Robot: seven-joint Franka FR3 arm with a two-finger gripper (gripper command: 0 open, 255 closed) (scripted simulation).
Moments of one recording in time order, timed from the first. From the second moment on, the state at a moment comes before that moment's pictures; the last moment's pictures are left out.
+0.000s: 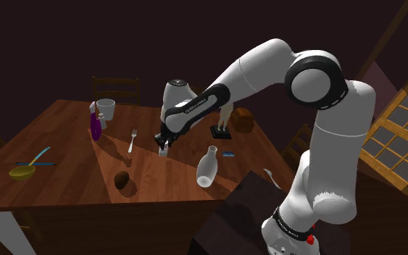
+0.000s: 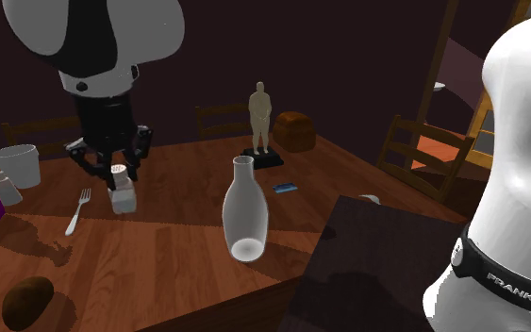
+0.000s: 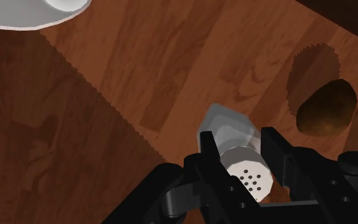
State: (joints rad) arm 0.38 0.29 -0.22 -2.14 0.00 2.55 0.38
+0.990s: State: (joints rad) arm 0.45 0.54 -0.17 -1.85 0.02 2.50 0.50
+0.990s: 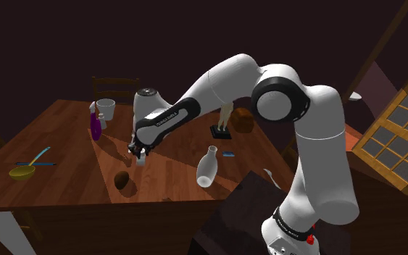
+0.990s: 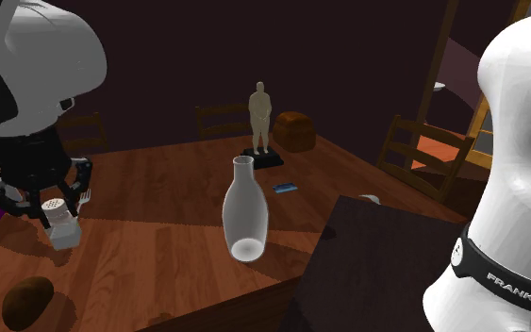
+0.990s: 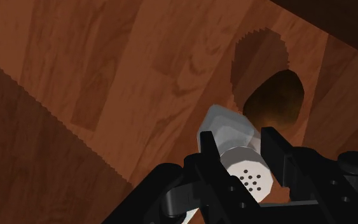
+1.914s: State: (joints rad) arm 0.44 0.68 -0.16 -1.84 0.03 2.63 0.50
